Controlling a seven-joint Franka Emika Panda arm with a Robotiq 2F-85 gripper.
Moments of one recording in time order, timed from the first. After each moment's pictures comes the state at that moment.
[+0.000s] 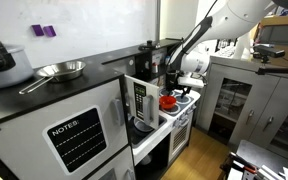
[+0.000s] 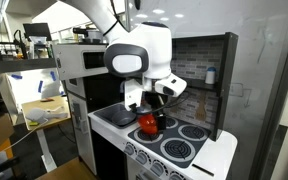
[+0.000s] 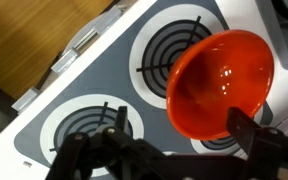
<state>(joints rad) -0.31 0.40 -0.11 -2.11 0.50 2.63 -0.10</state>
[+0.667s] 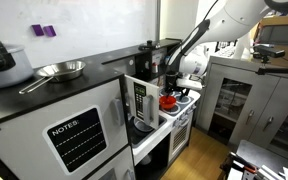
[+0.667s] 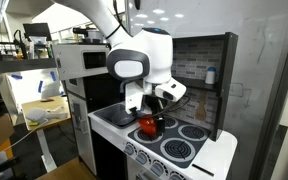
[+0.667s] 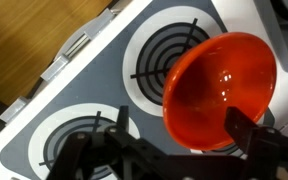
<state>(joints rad) -0.34 0.43 -0.08 -2.09 0.52 2.63 -0.10</state>
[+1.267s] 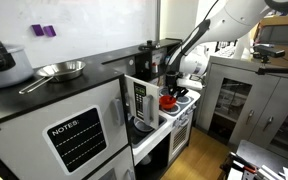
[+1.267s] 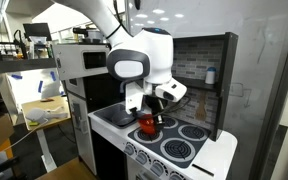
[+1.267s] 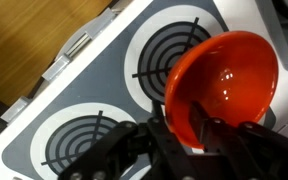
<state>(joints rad) -0.34 0.43 -0.08 -2.09 0.52 2.63 -0.11</state>
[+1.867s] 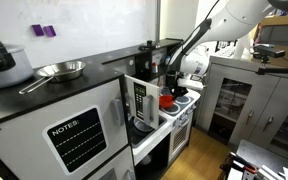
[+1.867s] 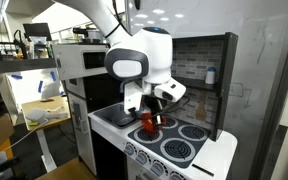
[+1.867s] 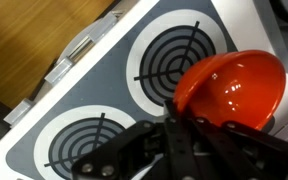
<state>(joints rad) -0.35 0.42 -0.07 -2.11 0.52 2.63 -0.11</state>
